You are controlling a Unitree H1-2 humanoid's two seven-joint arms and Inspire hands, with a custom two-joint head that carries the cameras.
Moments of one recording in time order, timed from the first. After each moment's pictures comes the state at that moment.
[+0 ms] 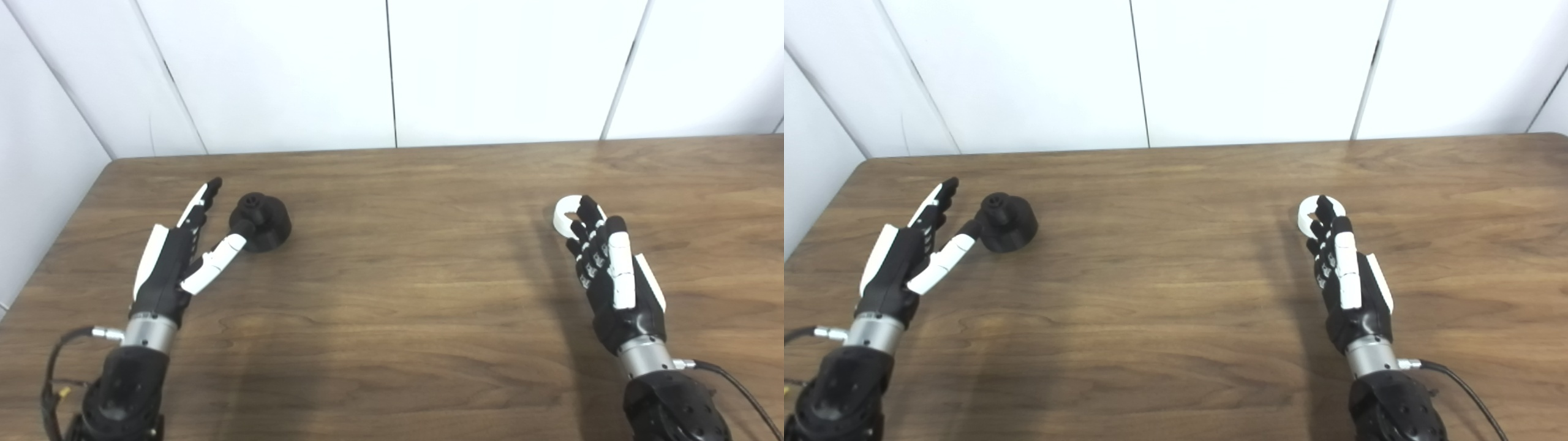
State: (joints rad) left arm -0.06 0.40 0.11 -0.34 0.17 0.32 -0.11; right arm 0.00 -0.05 -0.05 -0.29 0.17 0.25 0.02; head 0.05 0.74
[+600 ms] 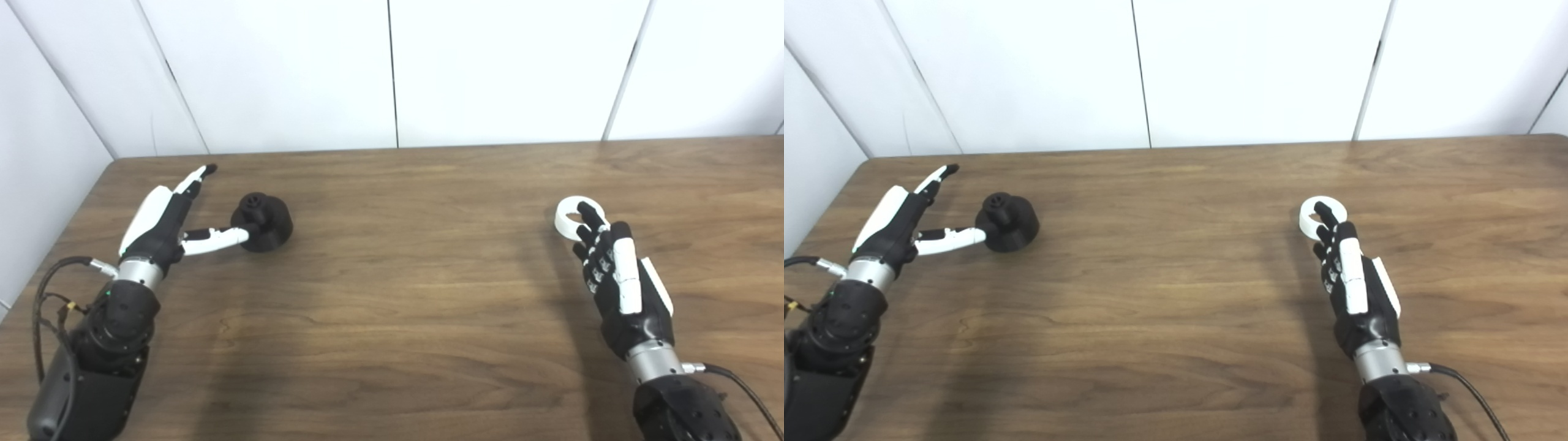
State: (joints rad) left arm -0.25 0.56 -0.01 -0.02 0.39 0.33 -0.15; right arm 0.01 -0.08 -0.05 -0.30 0.15 0.26 0.03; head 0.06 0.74
